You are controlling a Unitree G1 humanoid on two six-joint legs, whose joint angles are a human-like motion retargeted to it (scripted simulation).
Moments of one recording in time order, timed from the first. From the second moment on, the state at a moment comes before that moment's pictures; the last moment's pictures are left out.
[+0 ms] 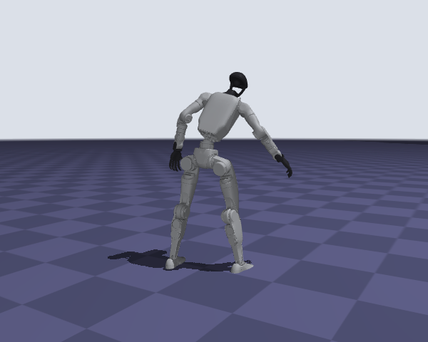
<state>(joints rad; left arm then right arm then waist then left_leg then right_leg) 0.23 0.31 -0.30 0.72 0.03 -0.03 0.00 -0.07 -0.95 -0.07 0.65 0.08 -0.05 -0.15 0.01 0.19 0.43 0.06 0.05 0.13 0.02 -0.18 -0.18 -0.20 -0.25 -0.09 0.02 0.15 0.21</state>
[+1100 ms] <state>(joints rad) 0.21 0.47 -0.34 0.62 -0.10 -0.06 -0.05 -0.23 -0.81 0.04 1.10 0.32 0.01 -0.15 0.04 0.28 0.42 0.10 0.06 -0.01 -0.02 -0.20 -0.23 -0.28 -0.23 -0.21 -0.02 0.23 0.26</state>
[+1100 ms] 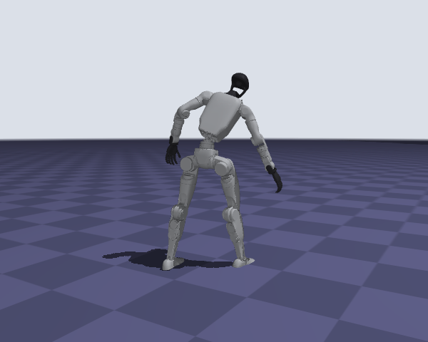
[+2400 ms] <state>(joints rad) 0.15 0.50 -0.27 0.48 0.04 -0.12 0.00 -0.17 -1.03 -0.06 1.02 0.22 0.01 -0.27 -0.01 0.52 0.46 0.10 0.07 0.09 -0.02 -0.17 -0.26 -0.28 -0.28 -0.27 -0.08 0.26 0.26</state>
